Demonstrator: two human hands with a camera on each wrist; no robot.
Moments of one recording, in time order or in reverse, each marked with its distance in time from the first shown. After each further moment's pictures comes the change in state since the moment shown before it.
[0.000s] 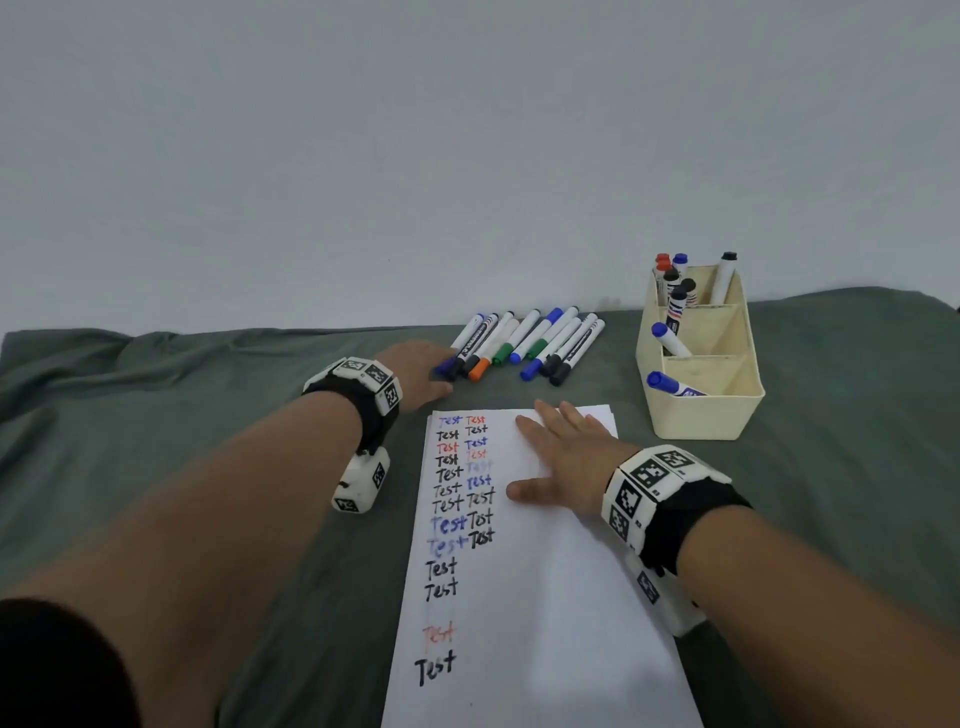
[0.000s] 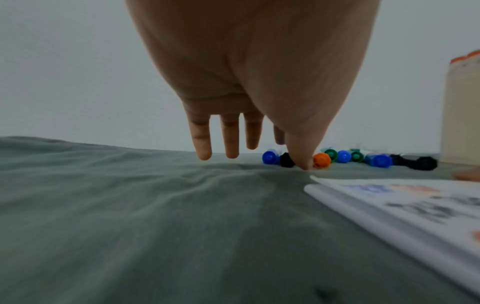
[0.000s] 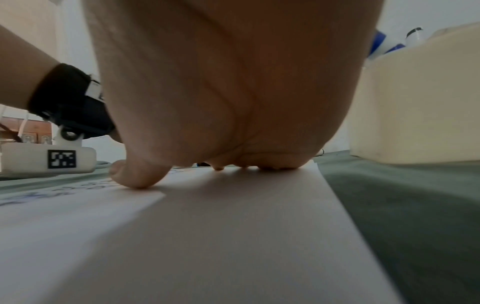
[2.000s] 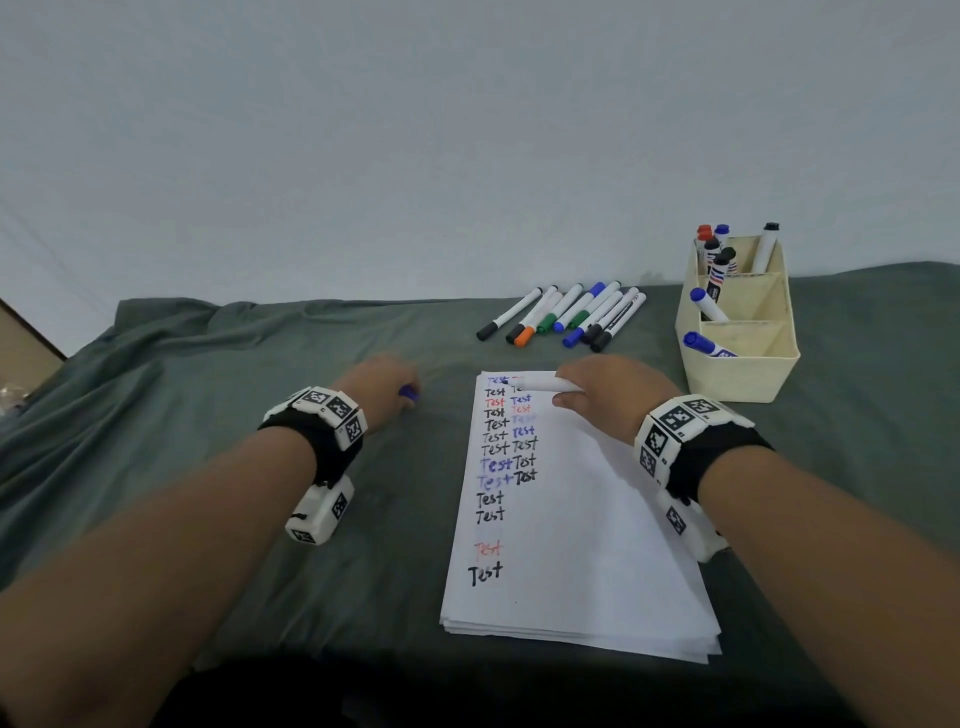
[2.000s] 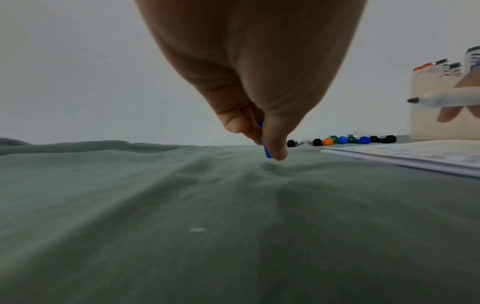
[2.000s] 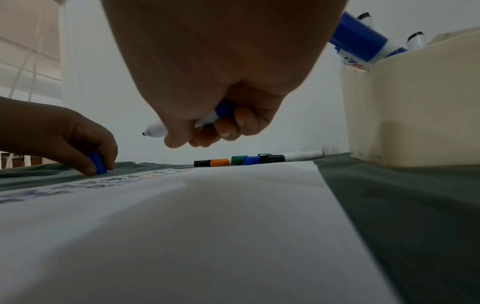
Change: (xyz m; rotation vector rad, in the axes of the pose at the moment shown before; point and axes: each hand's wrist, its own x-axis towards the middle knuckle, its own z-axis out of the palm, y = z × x) left_hand -0.110 -0.059 0.027 -0.020 0.069 -0.091; right_hand -0.017 -0.021 -0.031 0.038 0.275 -0.050
